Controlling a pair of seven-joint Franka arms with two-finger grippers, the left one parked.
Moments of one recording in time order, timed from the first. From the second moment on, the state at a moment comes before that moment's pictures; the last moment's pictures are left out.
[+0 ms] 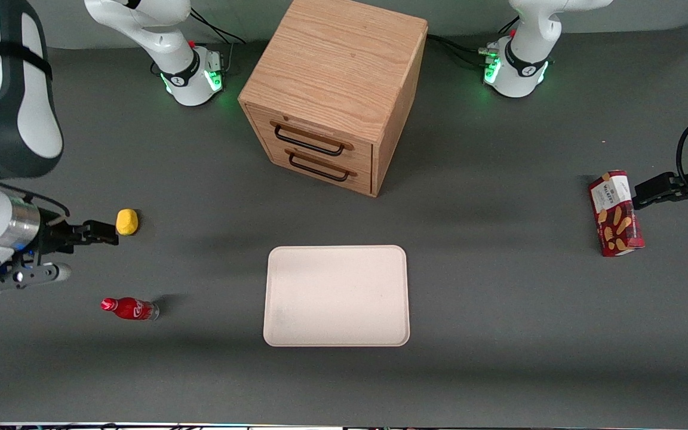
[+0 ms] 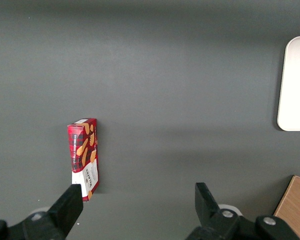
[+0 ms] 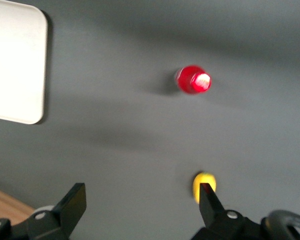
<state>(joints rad) -0.02 0.40 0.05 -1.37 -0.03 1.69 -0.17</state>
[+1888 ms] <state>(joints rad) -0.06 0.71 0.01 -1.32 -0.04 2.02 -0.36</state>
